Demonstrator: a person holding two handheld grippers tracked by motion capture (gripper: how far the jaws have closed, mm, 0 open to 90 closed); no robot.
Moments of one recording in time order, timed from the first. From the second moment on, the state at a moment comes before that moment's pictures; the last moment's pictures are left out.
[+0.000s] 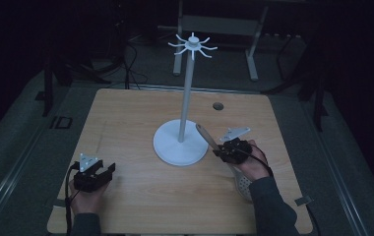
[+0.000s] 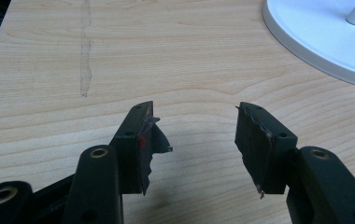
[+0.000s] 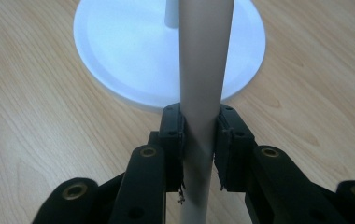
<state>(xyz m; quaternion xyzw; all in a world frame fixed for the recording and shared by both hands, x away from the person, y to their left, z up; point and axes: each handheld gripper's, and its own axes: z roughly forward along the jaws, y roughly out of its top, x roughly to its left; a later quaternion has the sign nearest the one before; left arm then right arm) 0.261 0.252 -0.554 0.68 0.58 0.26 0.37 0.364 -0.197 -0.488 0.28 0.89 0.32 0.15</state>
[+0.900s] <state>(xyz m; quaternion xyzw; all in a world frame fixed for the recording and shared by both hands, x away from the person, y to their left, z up) 0.260 0.255 -0.552 0.68 0.58 0.26 0.37 0.362 -0.200 -0.447 0.27 0.84 0.43 0.20</state>
